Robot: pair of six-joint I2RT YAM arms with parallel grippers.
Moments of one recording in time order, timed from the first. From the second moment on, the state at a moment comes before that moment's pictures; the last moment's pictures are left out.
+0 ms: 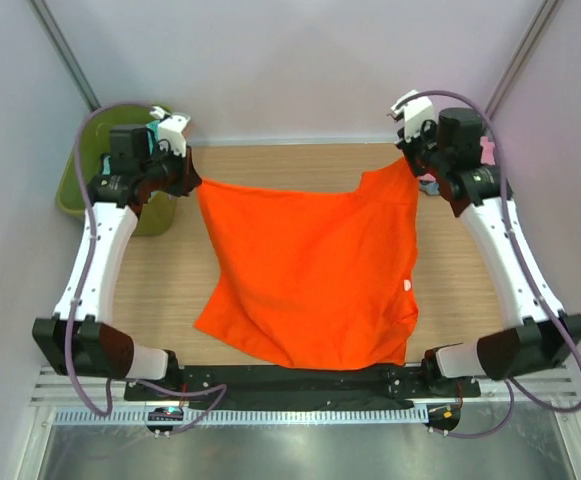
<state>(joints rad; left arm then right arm) -0.06 1.35 1.53 -0.71 0.41 0.14 0.18 1.33 1.56 -0.59 -0.06 -0.46</state>
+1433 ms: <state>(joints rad) -0.10 2.39 2.06 -0.41 0.06 0.24 0.12 2.56 2.31 -0.16 0.08 -0.44</state>
